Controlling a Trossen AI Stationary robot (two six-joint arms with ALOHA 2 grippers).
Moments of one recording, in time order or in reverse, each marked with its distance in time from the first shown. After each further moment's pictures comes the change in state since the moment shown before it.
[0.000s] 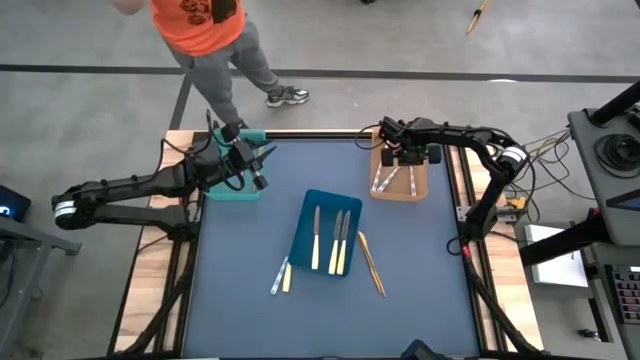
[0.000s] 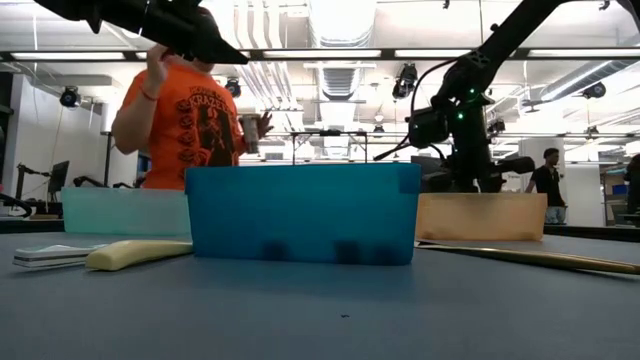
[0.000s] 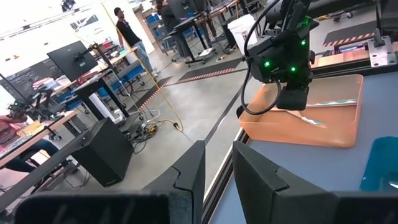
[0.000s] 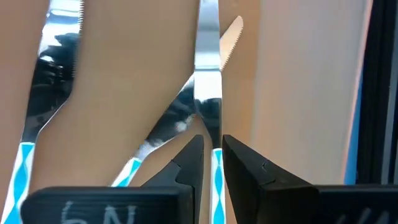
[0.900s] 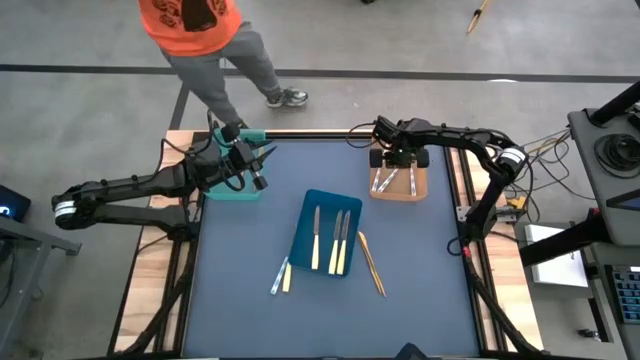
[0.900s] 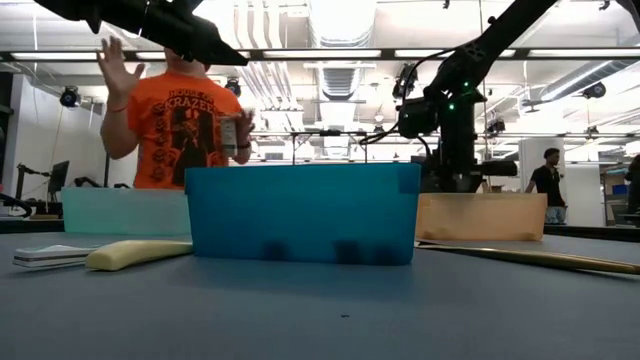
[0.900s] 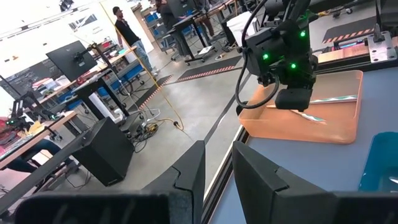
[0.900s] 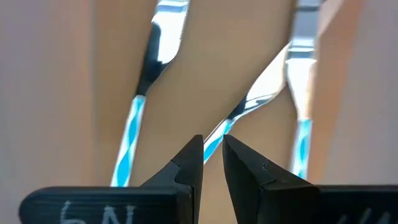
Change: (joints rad) left arm 0.000 0.000 0.000 -0.009 0.000 0.011; right arm 0.055 -0.001 0.040 0.056 -0.189 0.038
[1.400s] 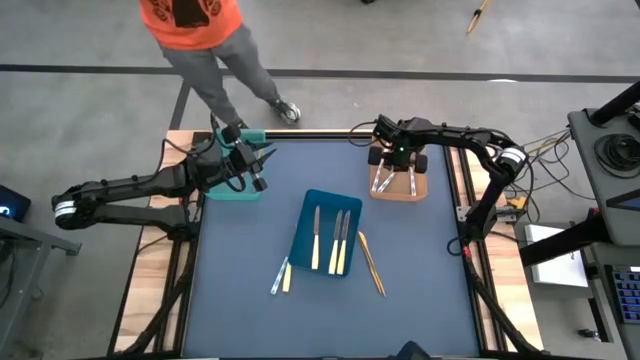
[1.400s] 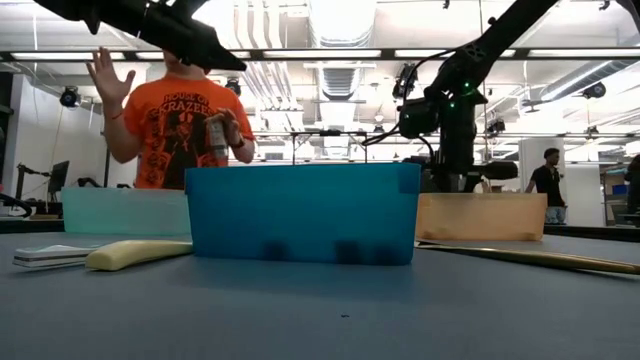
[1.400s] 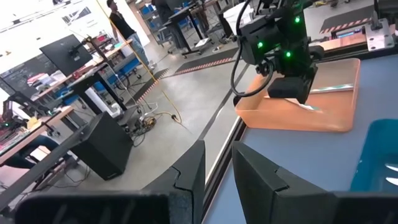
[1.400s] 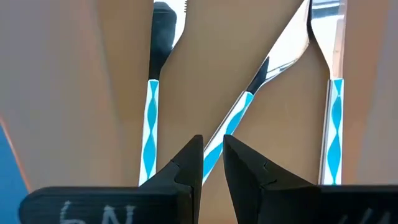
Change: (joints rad) left arm 0.001 0.000 -0.002 -0.036 0.000 0.001; right arm -0.009 0.000 -0.001 0.004 -0.114 0.154
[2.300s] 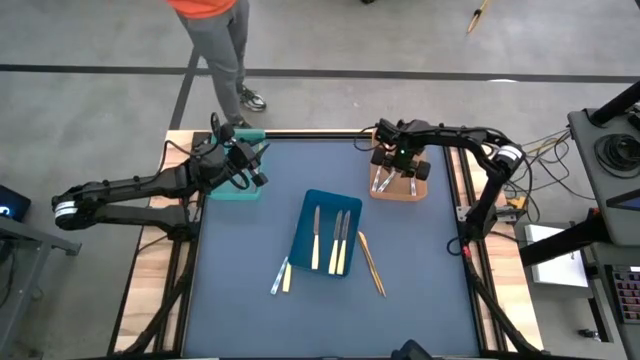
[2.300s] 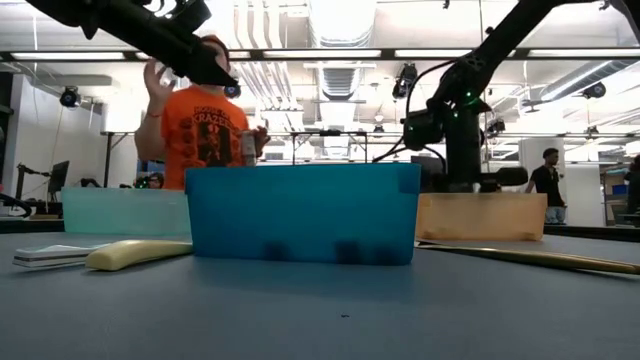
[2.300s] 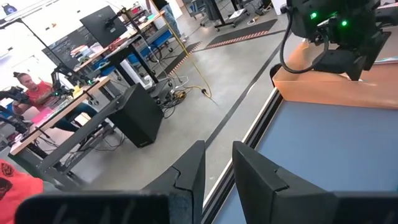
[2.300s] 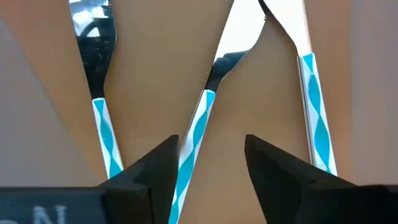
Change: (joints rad) left arm 0.006 0.000 -0.033 -0.015 -0.180 -0.017; right arm -0.022 0.031 -0.038 -0.009 0.000 0.177
